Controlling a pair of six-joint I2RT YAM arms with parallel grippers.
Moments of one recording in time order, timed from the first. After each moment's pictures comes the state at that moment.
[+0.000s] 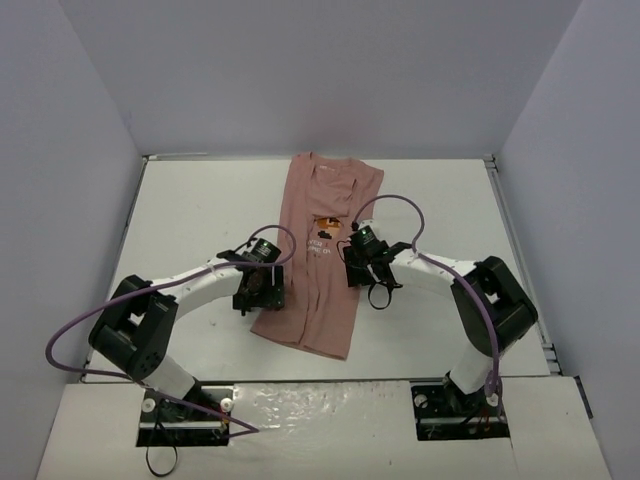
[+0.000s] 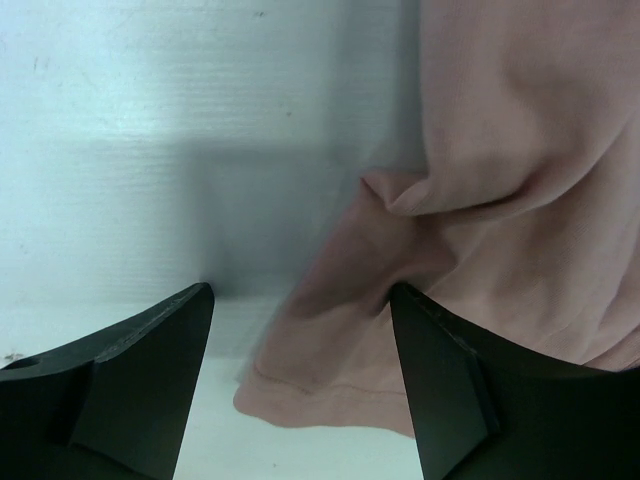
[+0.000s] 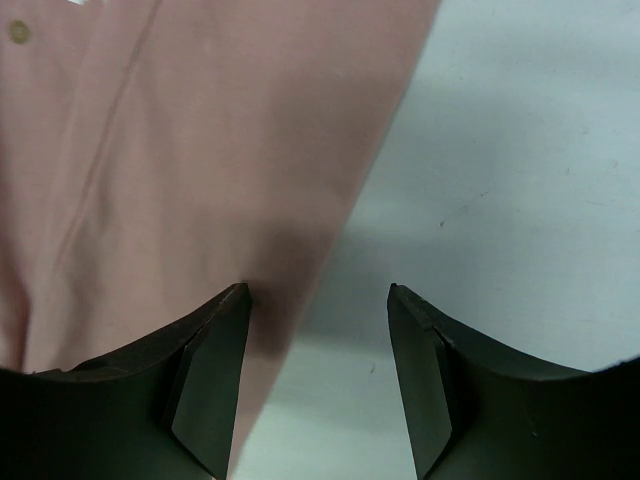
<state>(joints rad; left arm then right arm) -0.57 1.55 0.88 -0.60 -0.09 -0.62 0.61 1.67 0.91 -0.28 0.20 0.39</state>
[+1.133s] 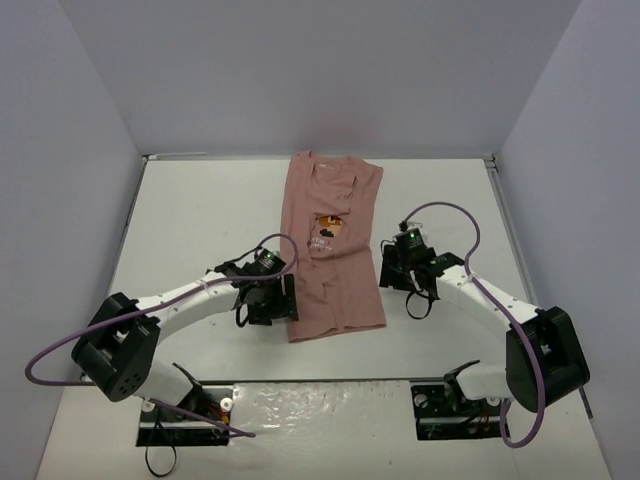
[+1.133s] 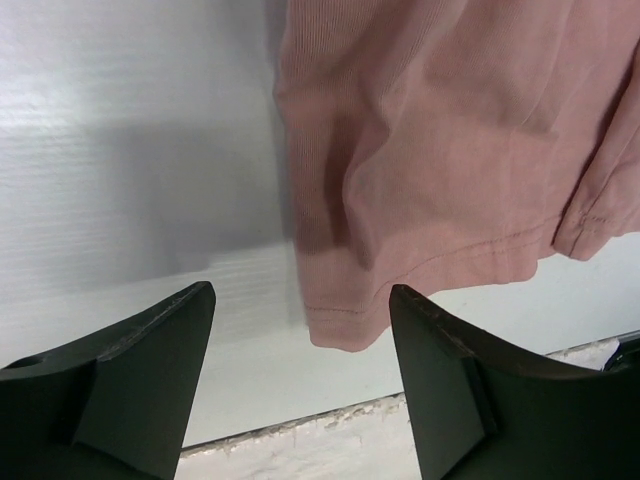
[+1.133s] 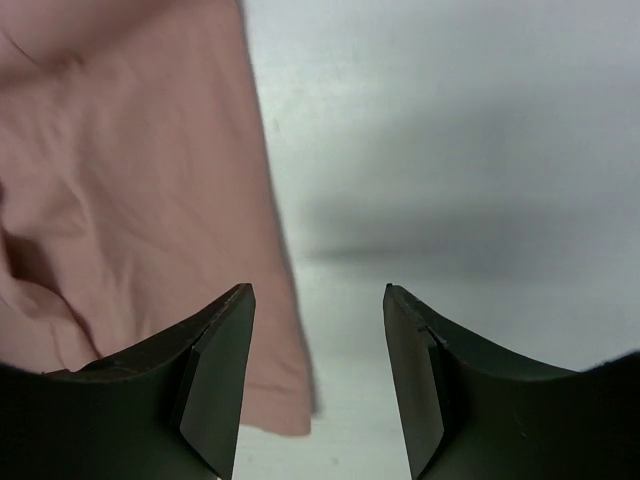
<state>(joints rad) -0.68 1.42 0.81 -0.57 0.09 -0.81 0.43 1.33 0.75 -0.40 0.12 0.50</state>
